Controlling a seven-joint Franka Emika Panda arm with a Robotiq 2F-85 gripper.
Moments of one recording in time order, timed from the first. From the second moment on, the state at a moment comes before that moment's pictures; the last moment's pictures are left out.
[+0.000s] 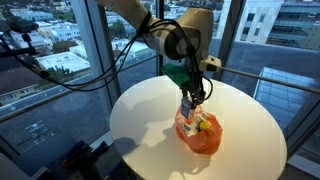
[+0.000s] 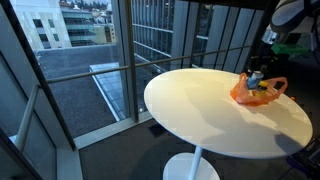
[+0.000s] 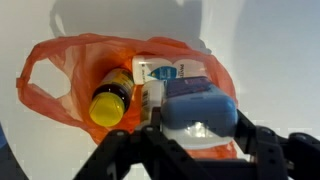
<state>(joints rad) -0.17 0.28 -0.16 -2.00 0.06 2.31 0.09</state>
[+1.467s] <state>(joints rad) -0.18 0.39 -0.17 -1.96 0.06 2.29 0.09</state>
